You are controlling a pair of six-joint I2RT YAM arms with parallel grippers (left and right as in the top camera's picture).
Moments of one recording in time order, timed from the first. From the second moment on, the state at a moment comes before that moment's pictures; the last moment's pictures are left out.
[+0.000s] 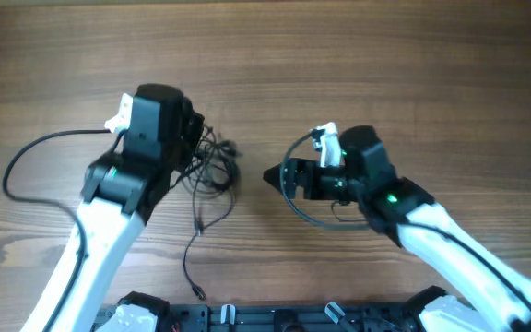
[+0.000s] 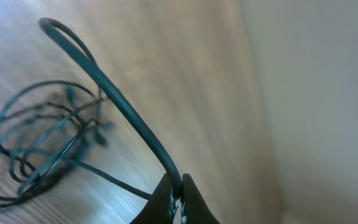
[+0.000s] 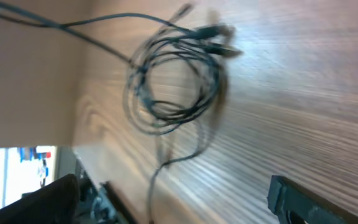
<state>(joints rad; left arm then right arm) -0.31 1.19 1.08 -0.65 -0.10 -1.37 0.51 1.27 0.68 -0.11 -0.57 0.71</state>
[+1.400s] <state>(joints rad) -0.52 0.98 1.08 -0.23 0.01 -1.16 0.81 1.87 0.70 0.65 -0.10 0.92</state>
